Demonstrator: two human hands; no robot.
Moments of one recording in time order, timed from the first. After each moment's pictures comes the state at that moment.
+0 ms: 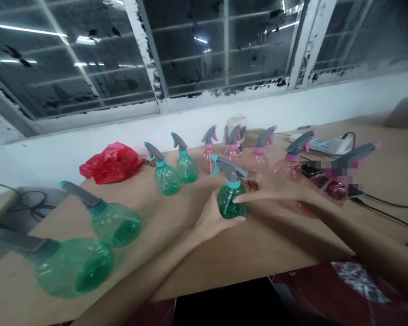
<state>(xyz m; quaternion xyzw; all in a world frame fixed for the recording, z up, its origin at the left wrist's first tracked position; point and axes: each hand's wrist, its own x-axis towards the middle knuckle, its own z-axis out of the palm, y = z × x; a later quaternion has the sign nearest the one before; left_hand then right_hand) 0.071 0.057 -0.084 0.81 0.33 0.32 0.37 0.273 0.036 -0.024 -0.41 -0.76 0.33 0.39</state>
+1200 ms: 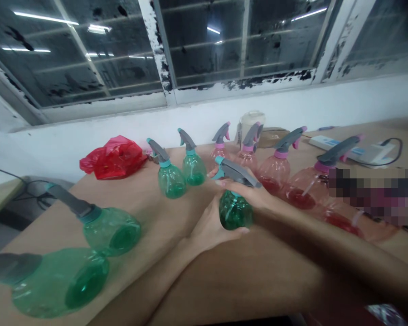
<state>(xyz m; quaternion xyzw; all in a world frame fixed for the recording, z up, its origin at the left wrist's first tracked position) 0.055 0.072 -0.084 0.81 0.37 0.30 0.33 0.209 0.094 -0.041 -0.31 -0.69 0.38 0.53</state>
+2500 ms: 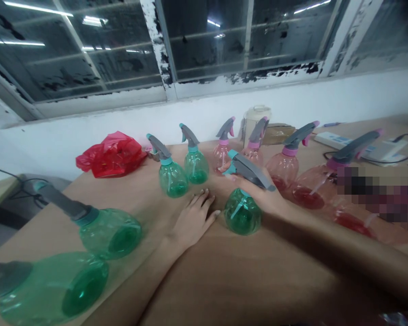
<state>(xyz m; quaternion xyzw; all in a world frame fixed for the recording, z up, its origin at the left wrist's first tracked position) 0.007 0.099 -0.100 0.90 0.42 0.09 -0.03 0.210 0.089 -0.042 -0.35 -0.69 0.28 0.57</state>
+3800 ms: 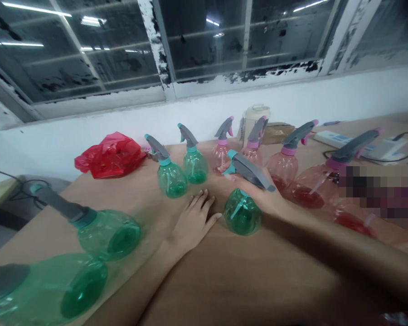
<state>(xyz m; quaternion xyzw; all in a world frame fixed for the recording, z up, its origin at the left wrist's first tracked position) 0.009 0.095 -0.102 0.90 0.43 0.08 -0.04 0.211 0.088 -0.043 -0.38 -0.68 0.27 0.57</state>
